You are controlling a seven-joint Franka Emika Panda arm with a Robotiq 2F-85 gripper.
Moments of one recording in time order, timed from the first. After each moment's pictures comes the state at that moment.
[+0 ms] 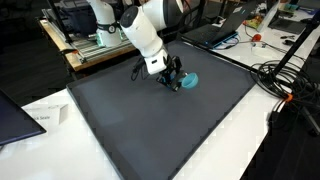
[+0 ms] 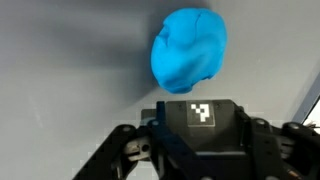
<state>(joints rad) -0.22 0.53 0.15 -2.05 0.91 2.56 -0.95</state>
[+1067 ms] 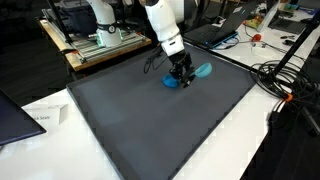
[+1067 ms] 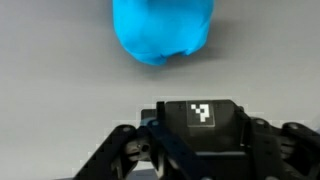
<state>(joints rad) -0.05 0.51 0.19 -2.12 0.94 2.98 -0.99</state>
